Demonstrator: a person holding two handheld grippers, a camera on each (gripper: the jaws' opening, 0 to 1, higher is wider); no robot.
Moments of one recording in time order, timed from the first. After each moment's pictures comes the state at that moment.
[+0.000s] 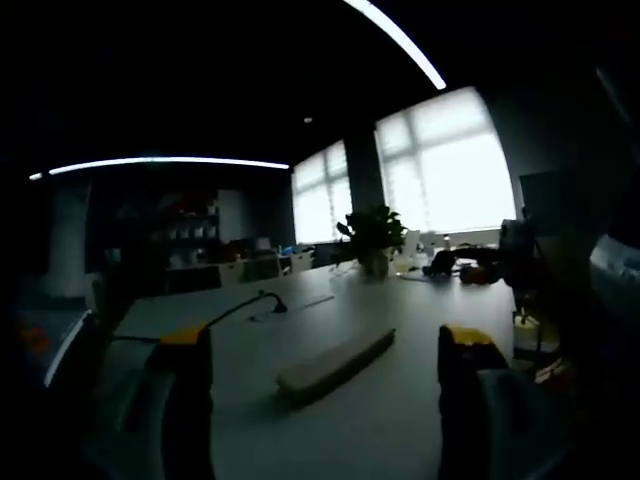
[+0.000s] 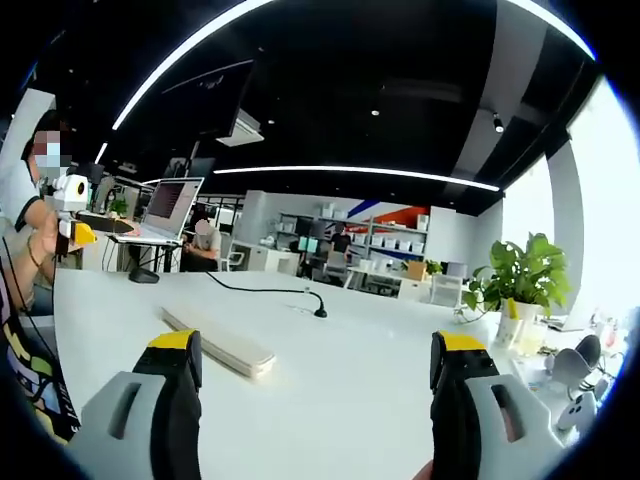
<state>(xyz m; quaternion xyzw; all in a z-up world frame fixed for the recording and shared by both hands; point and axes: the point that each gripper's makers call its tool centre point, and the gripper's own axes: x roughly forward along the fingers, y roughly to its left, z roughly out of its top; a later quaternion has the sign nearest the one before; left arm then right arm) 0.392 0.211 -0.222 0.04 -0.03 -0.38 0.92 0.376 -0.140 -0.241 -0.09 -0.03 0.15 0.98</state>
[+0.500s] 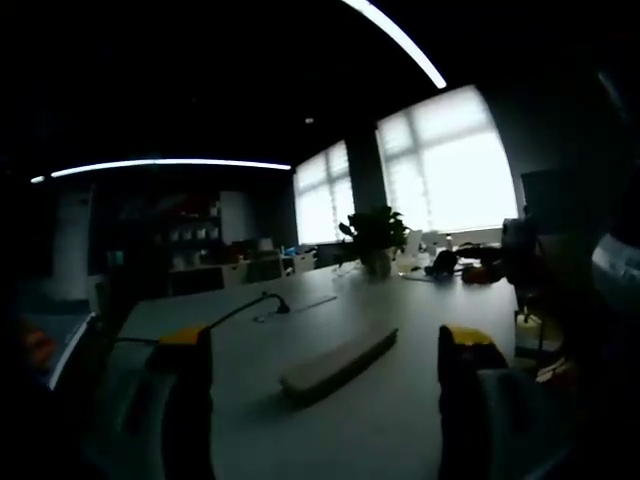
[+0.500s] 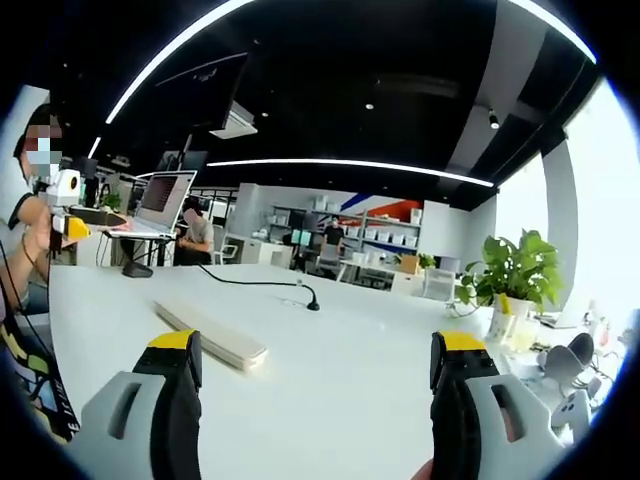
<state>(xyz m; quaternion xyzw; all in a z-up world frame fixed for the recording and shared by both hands) 0.391 0.213 -0.220 0.04 -0.03 -0.38 0.92 0.375 -0.147 -0.242 -0.09 -0.02 0.14 0.99</state>
